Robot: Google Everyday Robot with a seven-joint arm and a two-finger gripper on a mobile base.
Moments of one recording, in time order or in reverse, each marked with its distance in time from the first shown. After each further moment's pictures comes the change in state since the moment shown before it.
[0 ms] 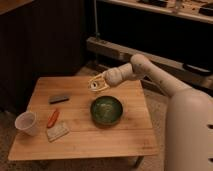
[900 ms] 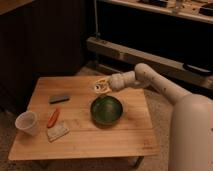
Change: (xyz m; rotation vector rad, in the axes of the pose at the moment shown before) arm -0.042 -0.011 -0.018 -0.201 -0.064 0.061
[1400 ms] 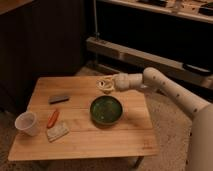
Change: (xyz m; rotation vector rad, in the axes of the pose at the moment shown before) arm 0.016 0.017 -0.034 -0.193 -0.069 -0.040
